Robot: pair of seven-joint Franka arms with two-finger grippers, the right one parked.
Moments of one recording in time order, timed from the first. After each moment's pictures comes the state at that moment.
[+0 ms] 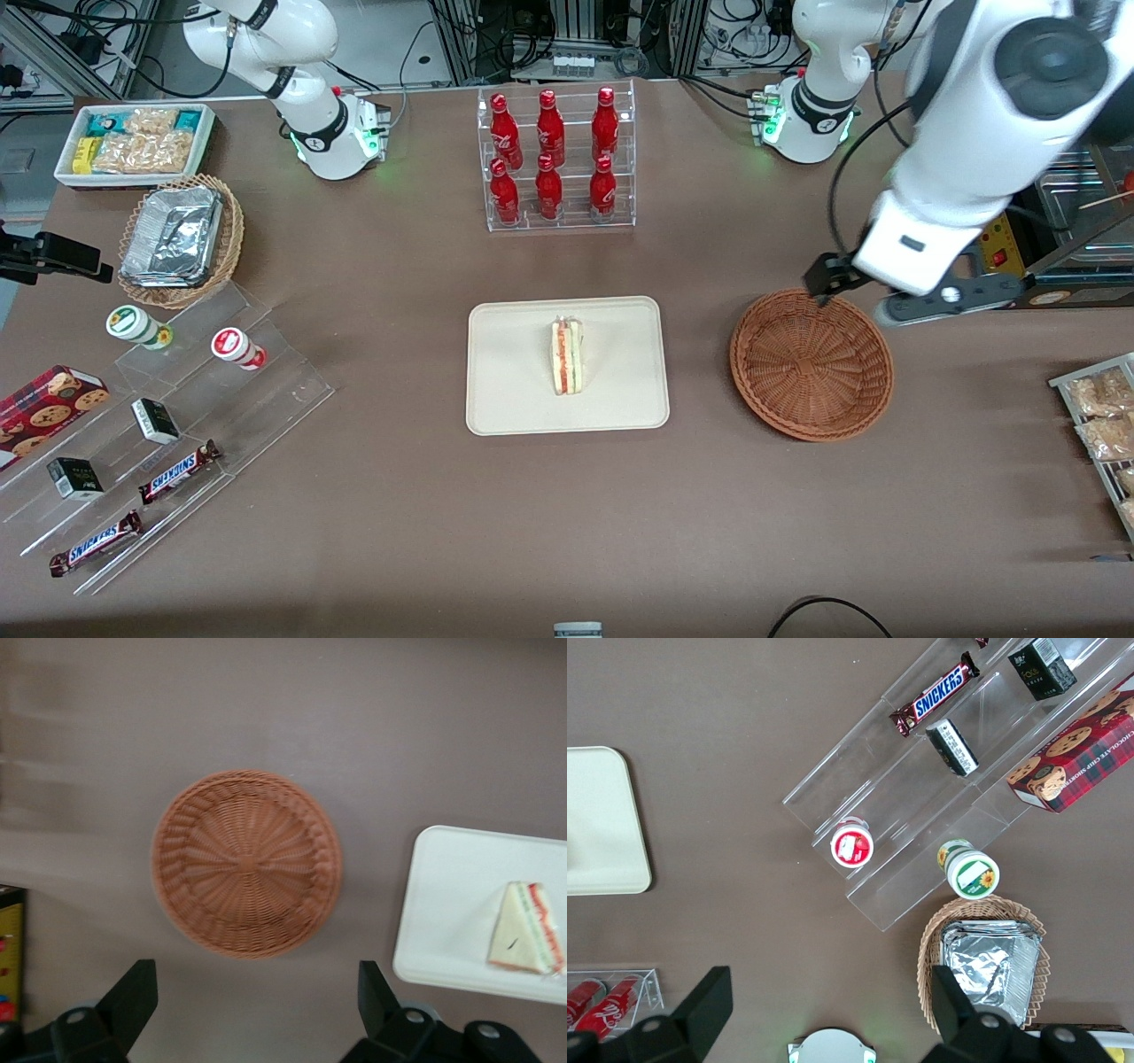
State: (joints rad) arm 0.00 0.10 -0.31 -1.52 0.10 1.60 -0.45
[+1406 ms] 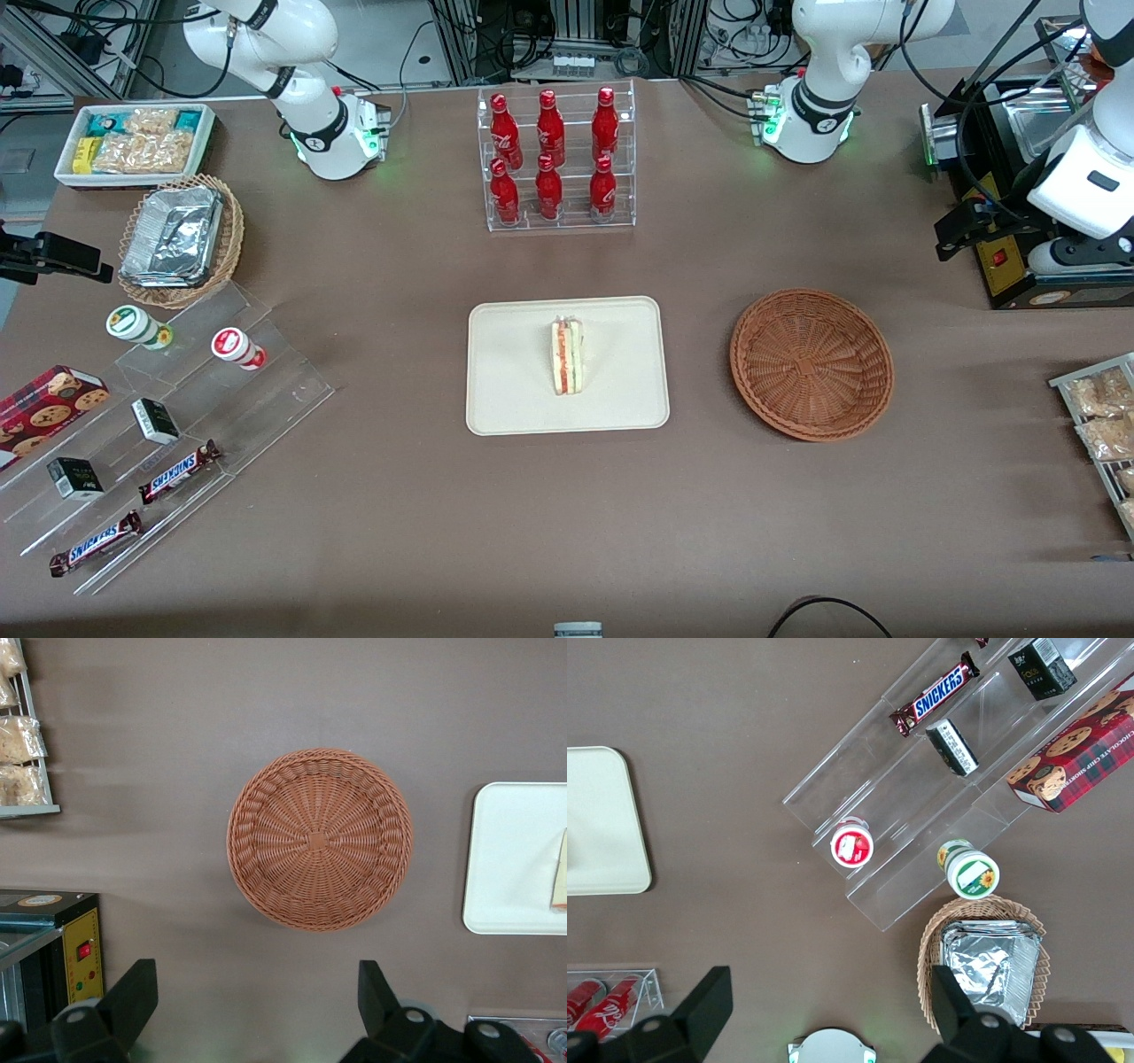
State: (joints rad) arm -0.06 -0.05 -0.02 -1.63 0.03 1.56 -0.12
